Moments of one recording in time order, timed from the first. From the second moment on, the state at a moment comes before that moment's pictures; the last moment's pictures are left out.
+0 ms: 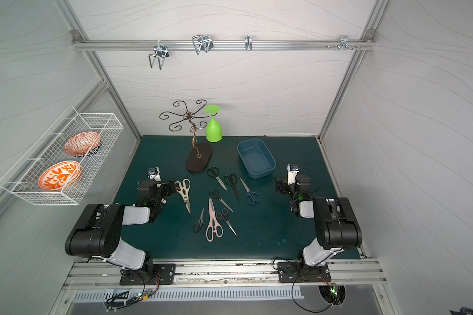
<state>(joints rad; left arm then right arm) 0.02 1.55 0.40 0.71 -0.12 -0.10 0.06 1.58 0.45 0.69 -0.16 -0.01</state>
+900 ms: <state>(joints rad) -0.01 1.54 0.40 0.71 -0.15 -0.08 0.06 1.58 0.46 0.66 -0.17 -0.02</state>
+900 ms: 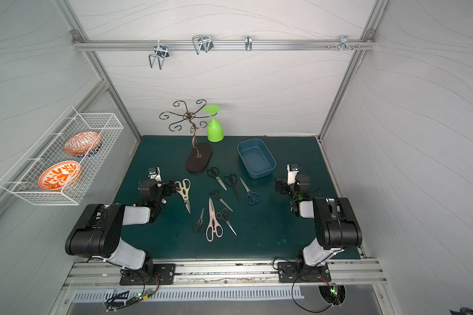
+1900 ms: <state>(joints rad) -0.38 1.36 0.66 0.00 -0.25 -0.75 0.64 1.28 0.92 -0.72 -0.09 0.34</state>
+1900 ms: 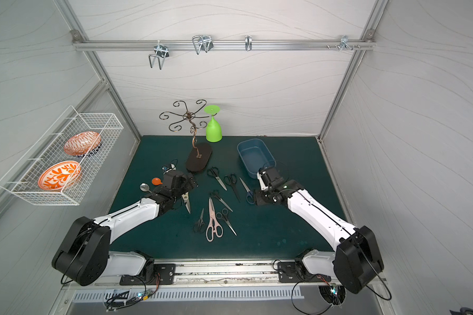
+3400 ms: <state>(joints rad) -0.37 1.37 0.61 -0.02 -0.16 -0.86 0.71 1.86 1.23 -0.72 0.04 0.13</state>
